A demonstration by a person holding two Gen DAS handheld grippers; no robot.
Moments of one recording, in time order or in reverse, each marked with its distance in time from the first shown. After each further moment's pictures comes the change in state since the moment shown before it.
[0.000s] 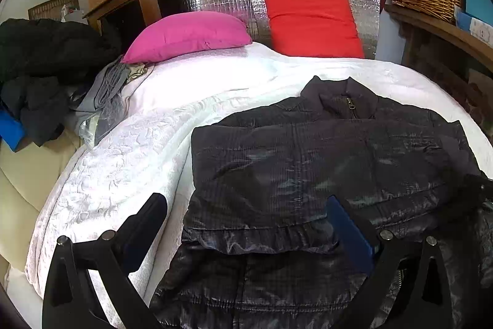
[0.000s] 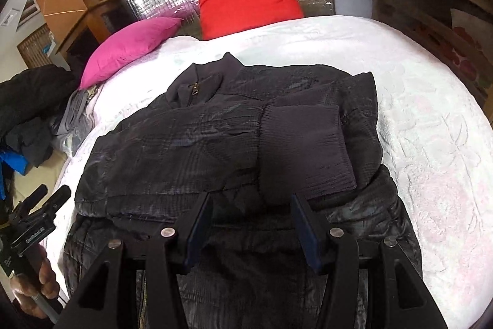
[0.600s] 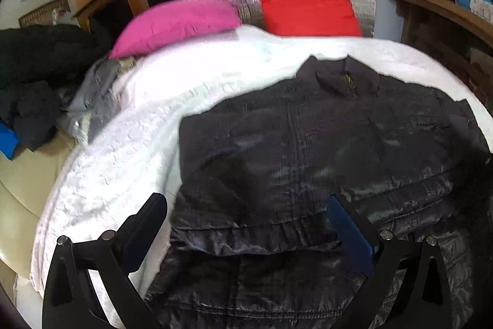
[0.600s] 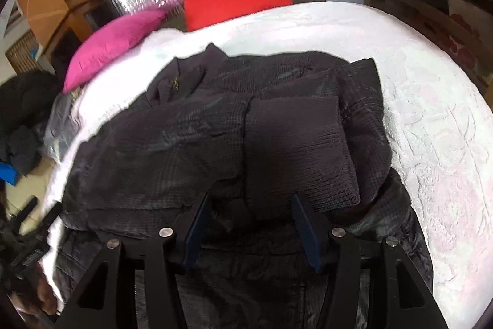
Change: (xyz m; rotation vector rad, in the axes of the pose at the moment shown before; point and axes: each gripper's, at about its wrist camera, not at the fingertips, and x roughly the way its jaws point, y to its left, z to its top) left arm 0.032 -0.014 -0.003 0.048 0.097 -0.001; right arm 0.024 -0.009 0.011 0.049 0.028 -0.019
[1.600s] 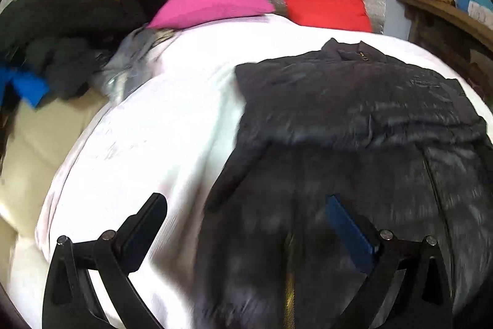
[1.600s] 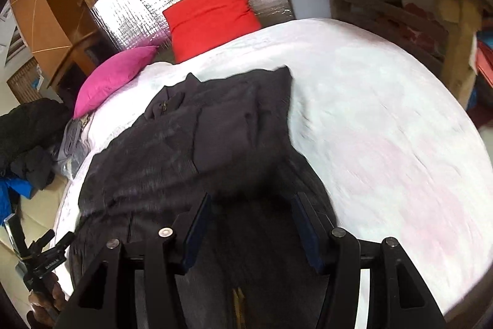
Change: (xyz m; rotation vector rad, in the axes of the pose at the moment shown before) left arm -0.071 0.067 -0.109 -0.076 -0.020 0.026; right arm -0.104 -0.069 -0.062 0.079 -0.101 0.004
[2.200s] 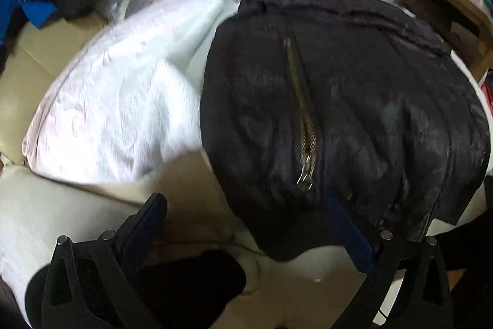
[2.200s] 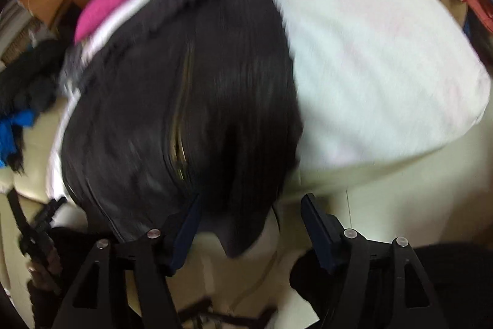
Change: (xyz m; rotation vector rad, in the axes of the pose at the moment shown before) left arm -0.032 0.018 -0.123 -0.018 0.239 -0.104; right arm -0.047 -0.048 -0.167 -0.032 0.372 -0.005
